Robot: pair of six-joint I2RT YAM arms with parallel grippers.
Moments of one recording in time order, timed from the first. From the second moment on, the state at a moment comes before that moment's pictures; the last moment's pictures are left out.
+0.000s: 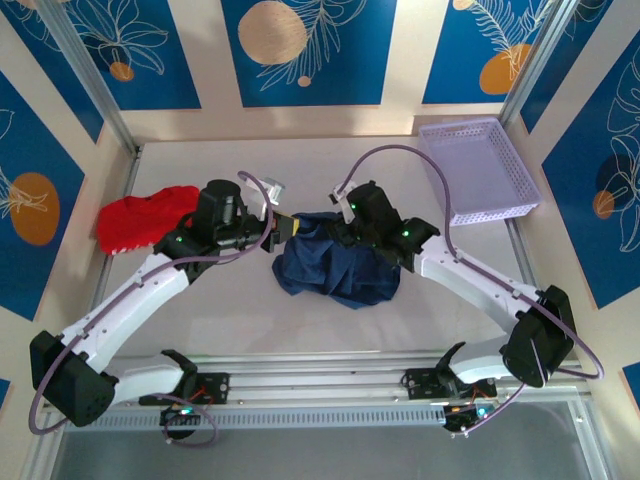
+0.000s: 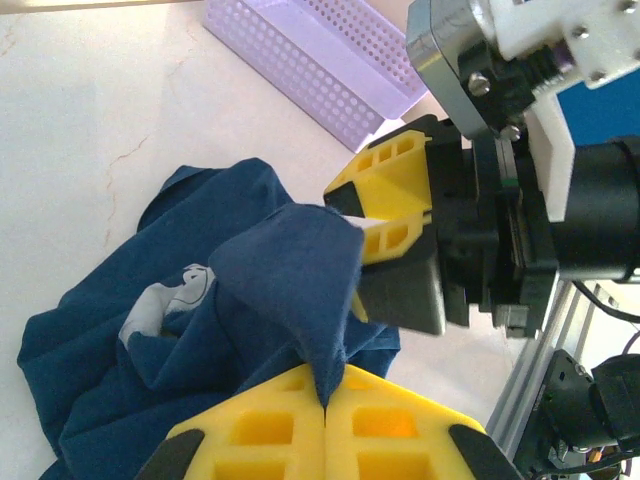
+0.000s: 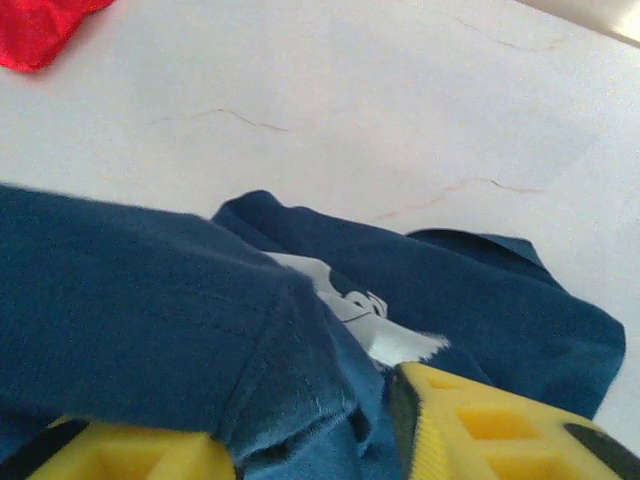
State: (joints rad) left arm -0.57 1.18 1.06 -0.36 0.42 -0.26; right arm 0.70 1.35 1.12 -0.48 0.14 0.09
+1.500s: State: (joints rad) left arm -0.57 1.24 0.97 -0.46 0.26 -0.27; right arm 0.40 1.21 0.98 -0.53 -0.58 0.31
